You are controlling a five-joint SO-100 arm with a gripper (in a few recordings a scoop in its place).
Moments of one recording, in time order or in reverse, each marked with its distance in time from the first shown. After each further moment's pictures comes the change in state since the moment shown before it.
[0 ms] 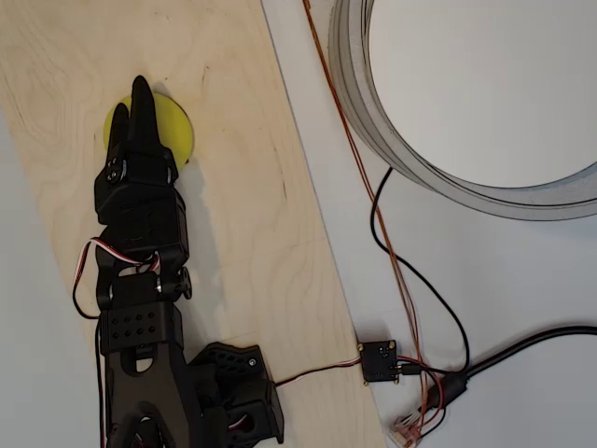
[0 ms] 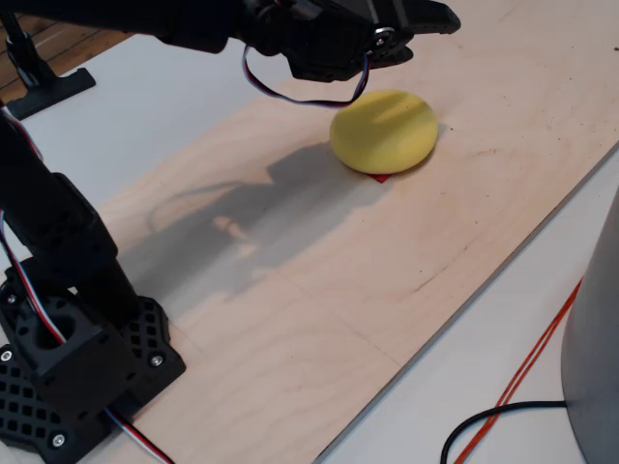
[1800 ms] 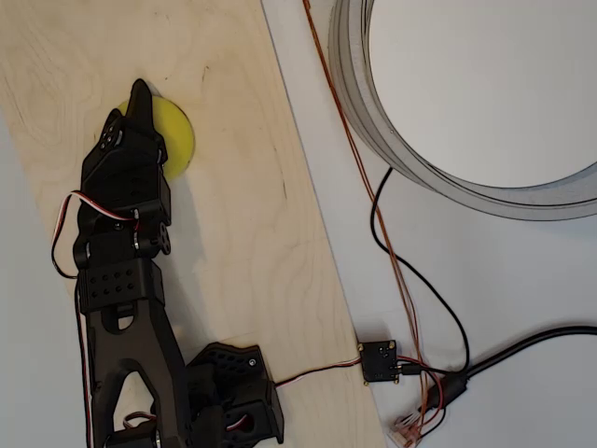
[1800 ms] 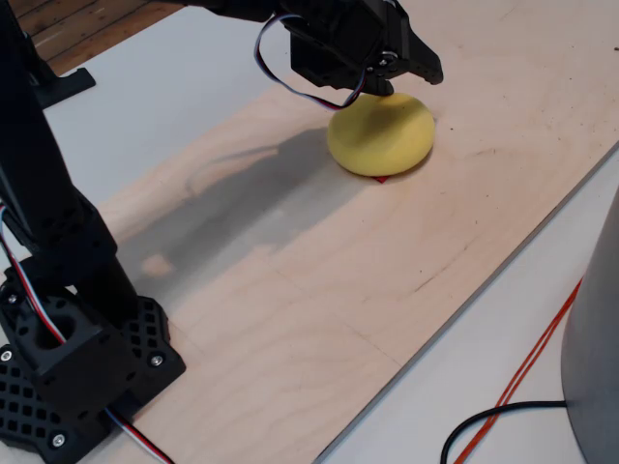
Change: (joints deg) arm -2.5 -12.5 -16.4 22.3 11.9
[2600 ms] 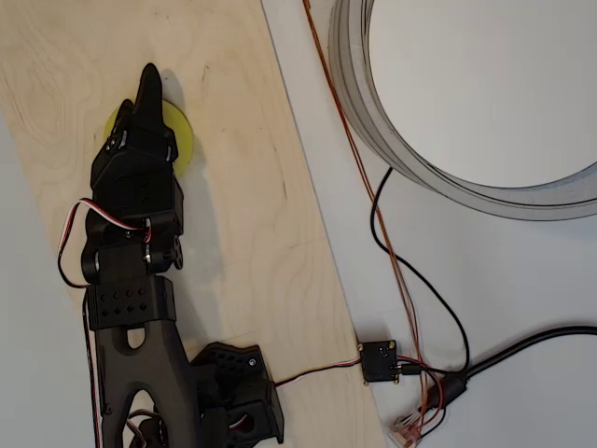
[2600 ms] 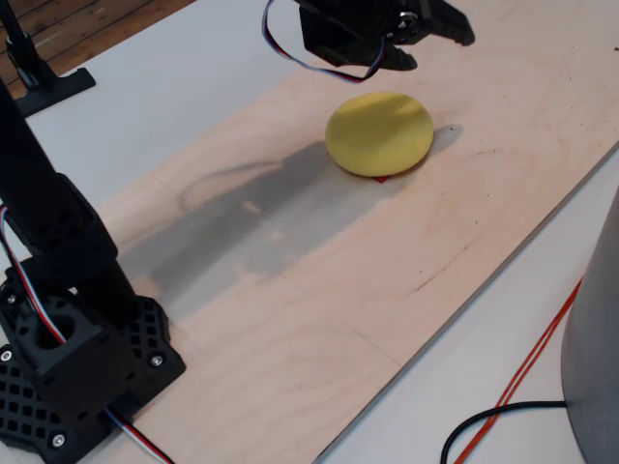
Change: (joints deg) arm 4.0 7.7 -2.0 3.5 -11.2
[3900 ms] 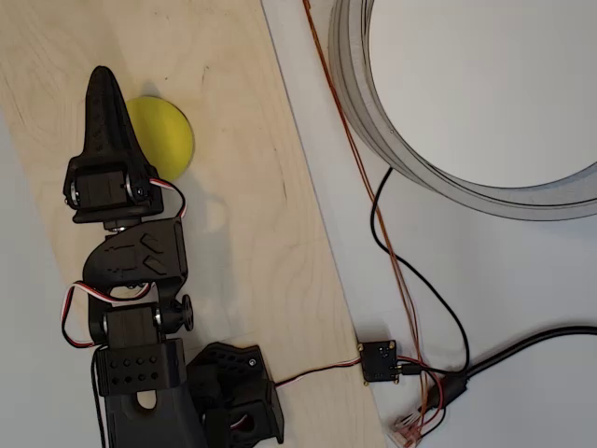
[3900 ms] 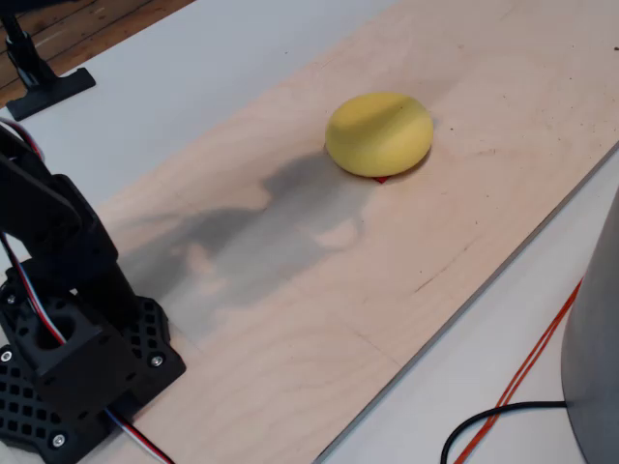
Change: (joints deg) arm 1.3 20.3 12.3 -28.8 -43.1
